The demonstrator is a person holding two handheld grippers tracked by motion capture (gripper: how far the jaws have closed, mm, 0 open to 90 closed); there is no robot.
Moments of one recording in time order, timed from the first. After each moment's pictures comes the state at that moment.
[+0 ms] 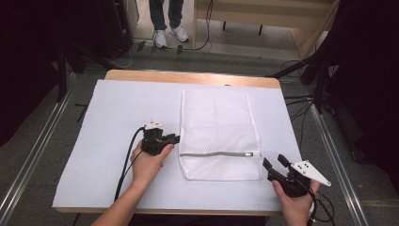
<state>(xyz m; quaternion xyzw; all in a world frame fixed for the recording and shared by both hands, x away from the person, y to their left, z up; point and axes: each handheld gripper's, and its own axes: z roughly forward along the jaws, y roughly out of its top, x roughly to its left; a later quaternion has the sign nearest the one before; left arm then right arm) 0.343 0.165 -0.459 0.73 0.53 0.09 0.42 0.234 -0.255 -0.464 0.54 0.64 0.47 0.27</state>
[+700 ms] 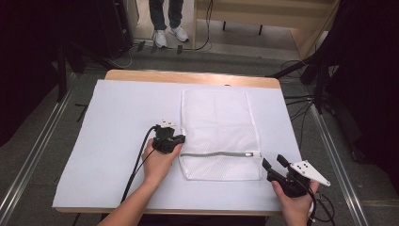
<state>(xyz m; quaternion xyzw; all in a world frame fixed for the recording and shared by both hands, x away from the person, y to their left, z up) 0.355 0.137 -0.471 0.75 0.54 0.10 0.38 0.234 -0.254 -0.465 0.54 0.64 0.48 0.27</state>
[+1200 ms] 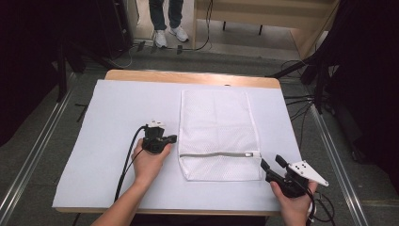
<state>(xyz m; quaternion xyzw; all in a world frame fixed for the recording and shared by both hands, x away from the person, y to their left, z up) 0.347 0.172 -0.461 0.74 0.54 0.08 0.40 0.234 -0.250 -0.466 0.53 0.65 0.48 0.26</state>
